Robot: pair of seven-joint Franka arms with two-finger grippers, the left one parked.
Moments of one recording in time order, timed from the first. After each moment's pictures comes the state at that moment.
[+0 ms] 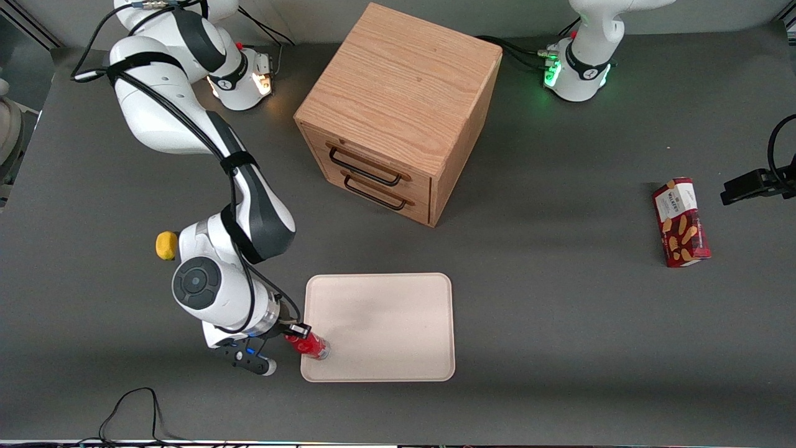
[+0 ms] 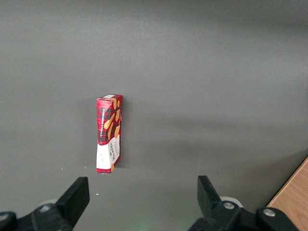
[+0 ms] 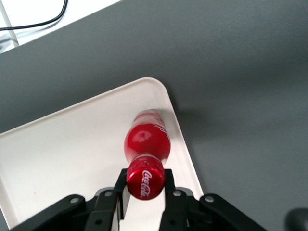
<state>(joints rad) 0.25 0.94 0.16 -0.92 -0.10 1.96 0.74</state>
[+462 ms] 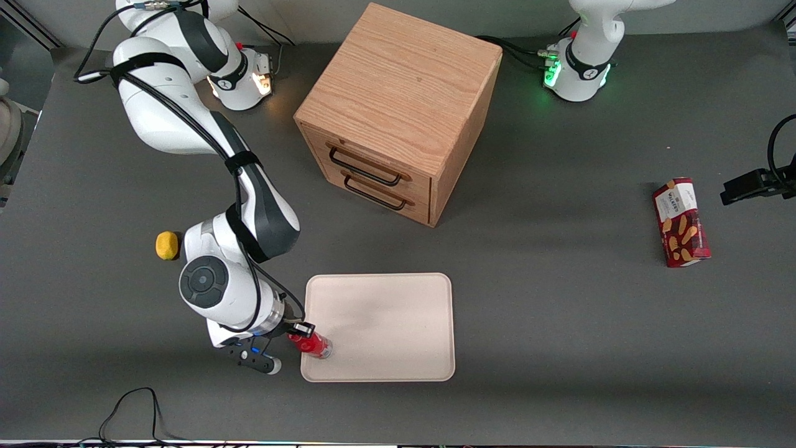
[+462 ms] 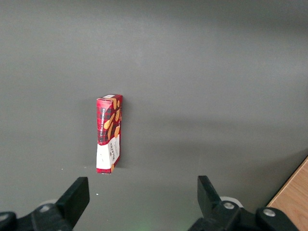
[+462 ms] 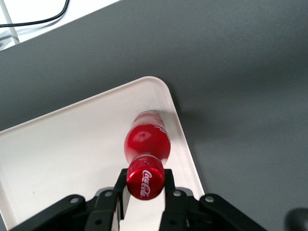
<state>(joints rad) 0.26 0.94 0.16 -0.91 -0.11 1.97 0.74</state>
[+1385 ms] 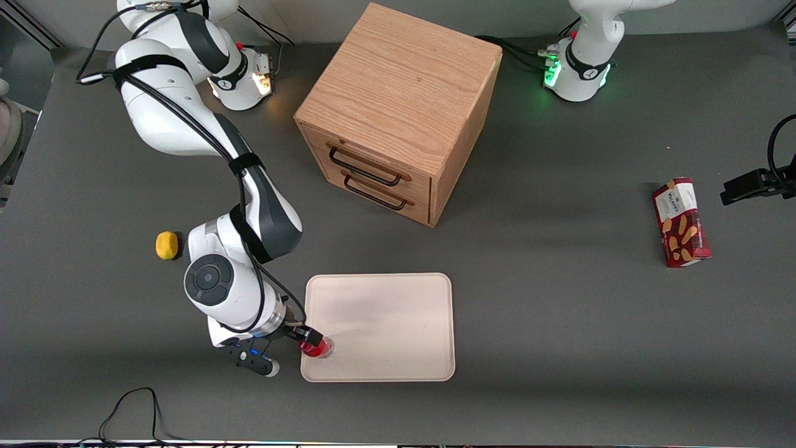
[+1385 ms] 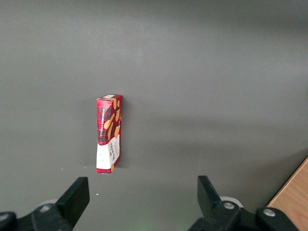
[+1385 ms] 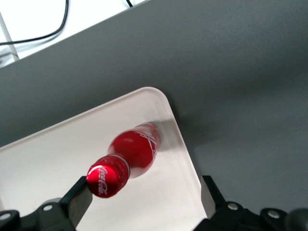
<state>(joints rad) 0.26 0.95 0.16 -0.91 -0.14 2.01 0.80</state>
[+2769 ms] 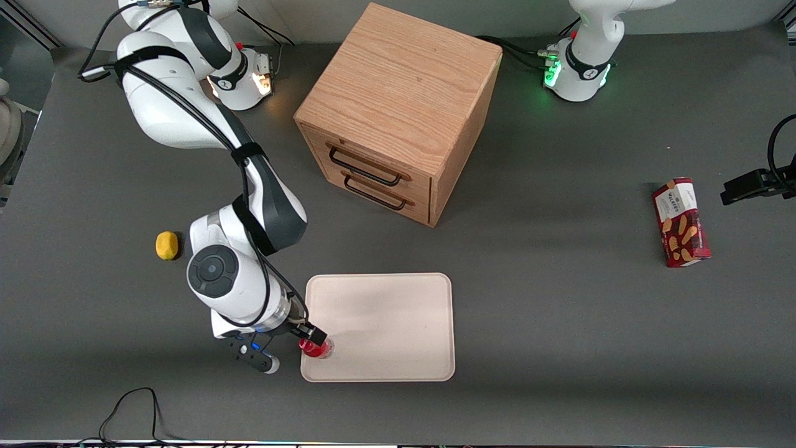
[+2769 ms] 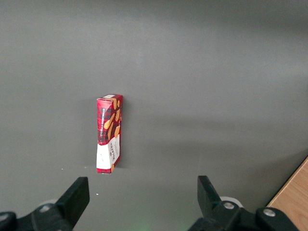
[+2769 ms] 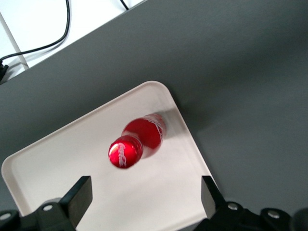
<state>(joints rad) 0.29 0.91 0.16 -0.87 -0.14 1.90 0.91</state>
